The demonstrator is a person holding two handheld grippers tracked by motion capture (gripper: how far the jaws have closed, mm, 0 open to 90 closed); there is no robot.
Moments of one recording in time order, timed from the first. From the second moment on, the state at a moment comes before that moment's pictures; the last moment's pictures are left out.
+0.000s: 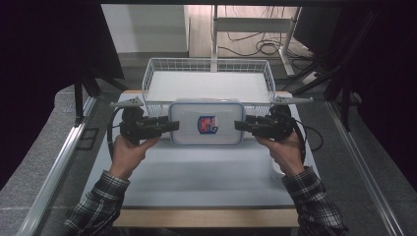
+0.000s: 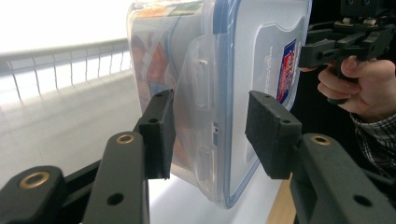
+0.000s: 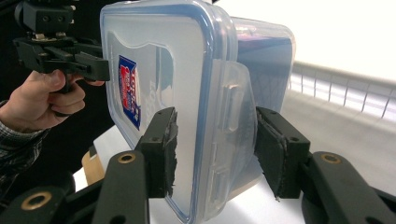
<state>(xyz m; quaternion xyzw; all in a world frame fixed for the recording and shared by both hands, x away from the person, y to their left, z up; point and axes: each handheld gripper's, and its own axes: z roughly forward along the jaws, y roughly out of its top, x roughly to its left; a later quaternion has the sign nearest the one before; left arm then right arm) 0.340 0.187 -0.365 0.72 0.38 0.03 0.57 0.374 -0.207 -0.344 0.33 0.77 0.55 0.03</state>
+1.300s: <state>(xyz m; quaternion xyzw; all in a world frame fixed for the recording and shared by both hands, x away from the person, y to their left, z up) 0.422 0.191 -0.332 0.70 0.41 0.01 0.59 0.454 -0.202 -0.305 0.36 0.74 0.56 0.03</state>
